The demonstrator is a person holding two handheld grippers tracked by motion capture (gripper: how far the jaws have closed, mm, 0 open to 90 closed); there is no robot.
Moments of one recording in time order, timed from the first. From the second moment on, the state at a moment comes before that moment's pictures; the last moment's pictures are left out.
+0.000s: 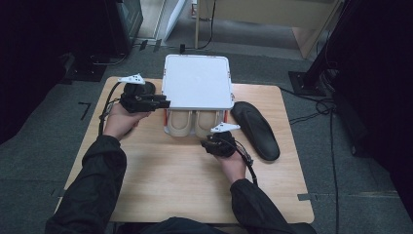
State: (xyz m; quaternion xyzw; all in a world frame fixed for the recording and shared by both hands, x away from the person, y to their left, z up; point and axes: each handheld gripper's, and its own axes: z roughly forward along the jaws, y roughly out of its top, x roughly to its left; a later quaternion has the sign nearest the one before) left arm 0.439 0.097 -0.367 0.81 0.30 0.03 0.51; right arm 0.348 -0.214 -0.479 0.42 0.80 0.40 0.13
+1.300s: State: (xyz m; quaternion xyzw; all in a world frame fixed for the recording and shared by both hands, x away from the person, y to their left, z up) left arm 0.443 0.177 -0.419 0.80 0.40 0.06 0.44; right arm 0.335 -0.232 -0.463 0.35 0.82 0.45 0.08
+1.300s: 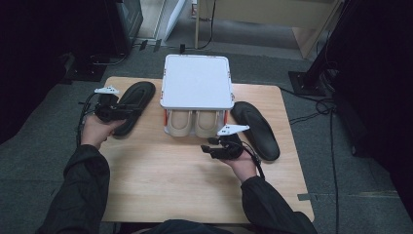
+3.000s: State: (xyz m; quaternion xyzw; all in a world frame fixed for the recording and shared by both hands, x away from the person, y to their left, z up) left arm 0.485 0.192 -0.482 0.79 0.45 0.06 0.40; right arm 0.329 -0.241 -0.468 0.37 0.82 0.43 0.09
